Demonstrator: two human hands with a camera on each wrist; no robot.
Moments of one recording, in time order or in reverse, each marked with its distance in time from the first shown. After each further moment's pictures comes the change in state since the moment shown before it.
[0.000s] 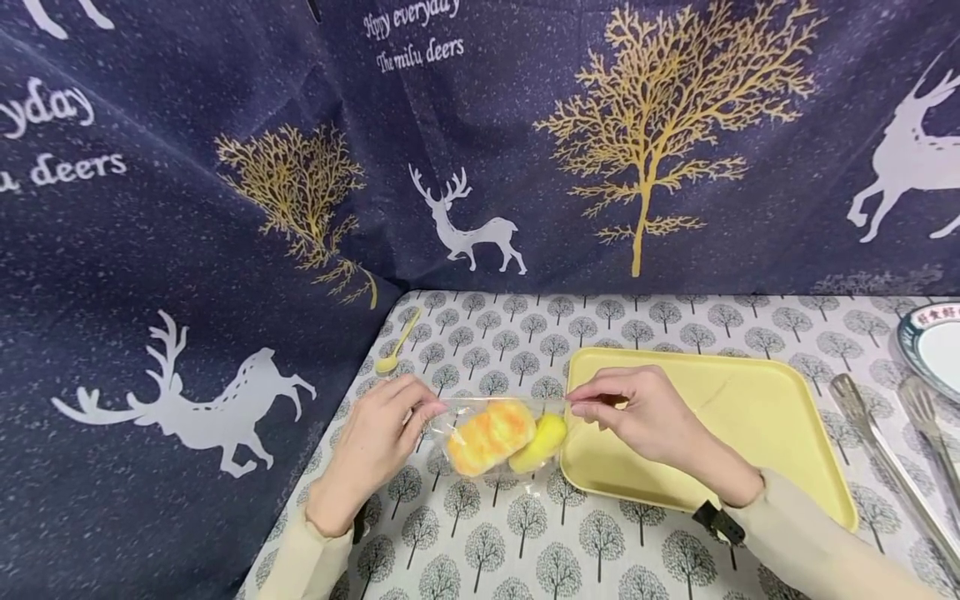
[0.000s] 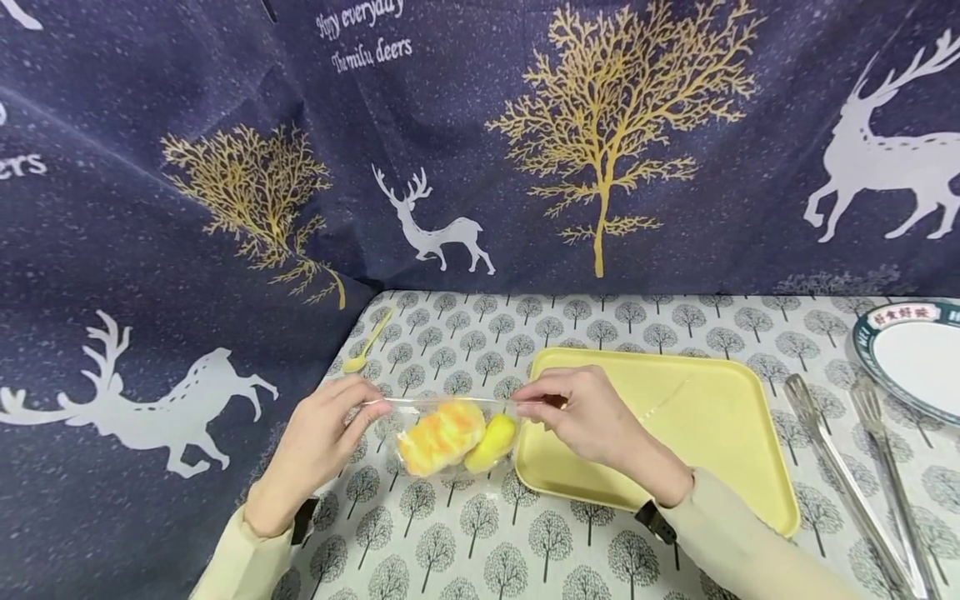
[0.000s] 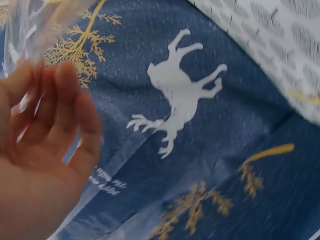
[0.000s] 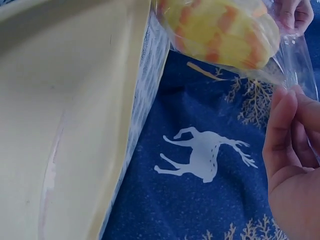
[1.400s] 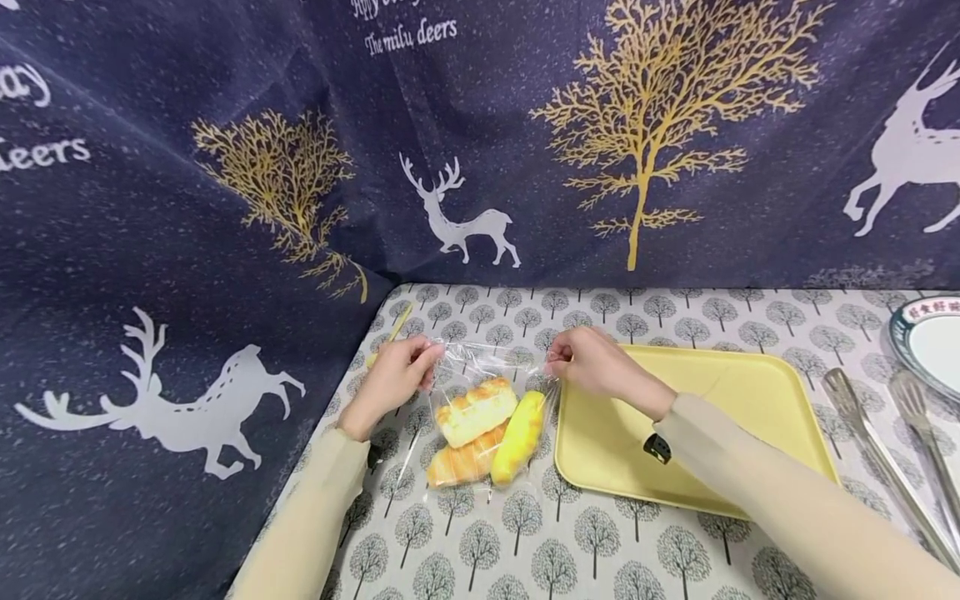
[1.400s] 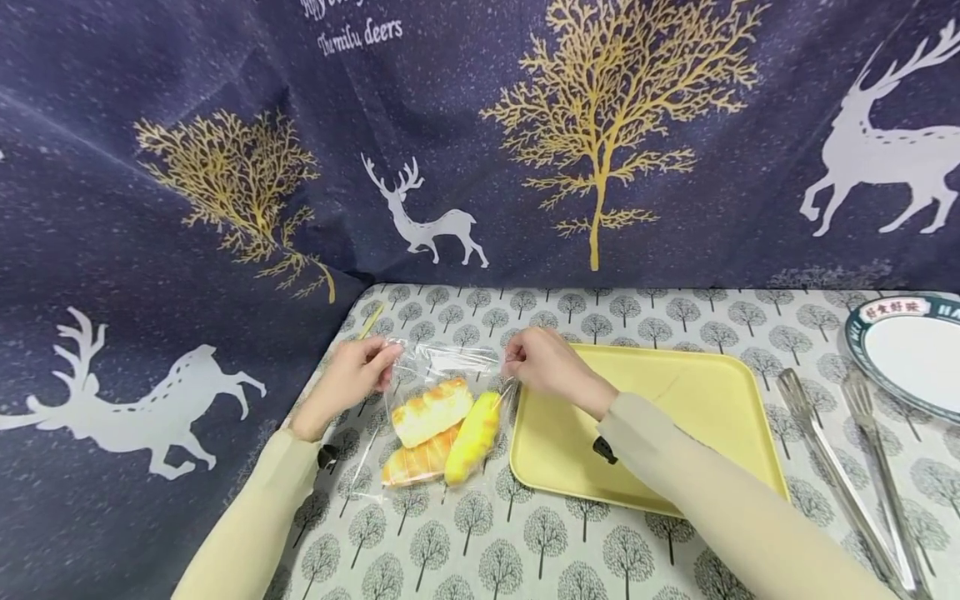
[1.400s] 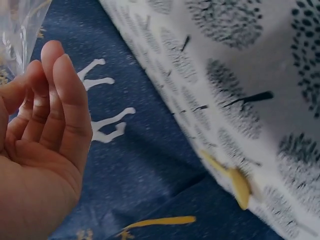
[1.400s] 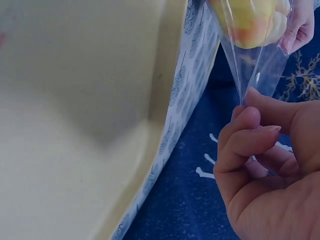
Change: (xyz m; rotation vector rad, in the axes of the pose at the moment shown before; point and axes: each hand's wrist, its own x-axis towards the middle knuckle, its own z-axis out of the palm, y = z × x) left_hand 0.035 -0.081 0.058 -0.328 -0.325 -0.498; right_hand 0.072 0.049 0.018 -0.315 -0.335 0.444
